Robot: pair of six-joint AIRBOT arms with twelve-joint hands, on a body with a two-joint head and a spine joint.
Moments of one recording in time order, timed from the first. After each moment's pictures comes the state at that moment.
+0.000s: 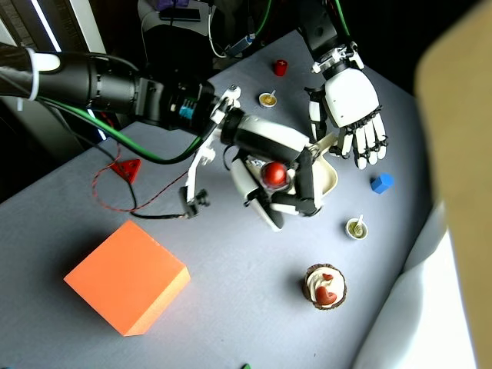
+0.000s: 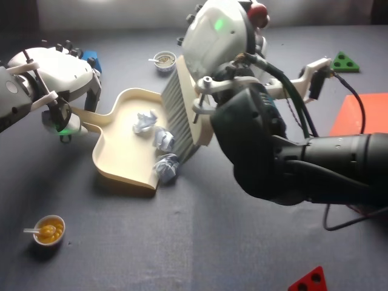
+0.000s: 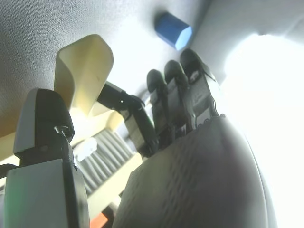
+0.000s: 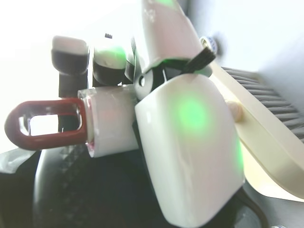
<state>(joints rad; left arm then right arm) 0.48 -1.13 1.35 -0.95 -0.36 1.94 -0.34 -1.68 1.34 0.94 1.04 -3.00</state>
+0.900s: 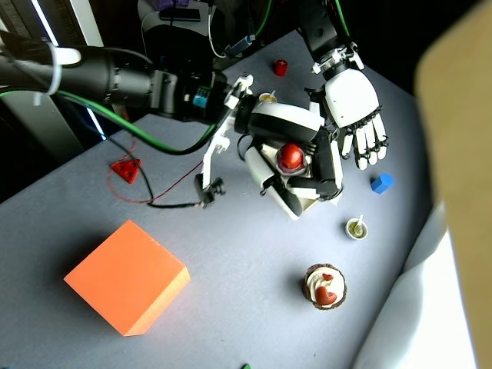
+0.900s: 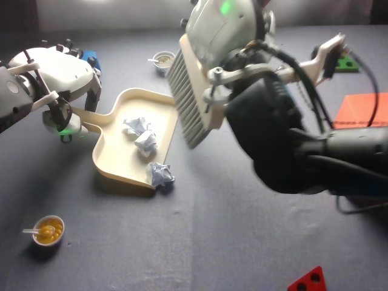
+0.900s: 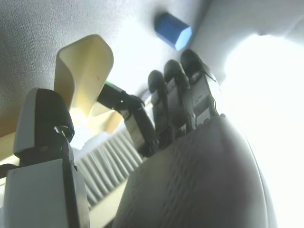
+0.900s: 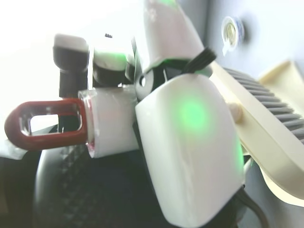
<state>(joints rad) 0.48 -1.14 1.35 -0.95 -0.36 1.94 -0.34 -1.58 1.27 0.77 1.01 -3.00</state>
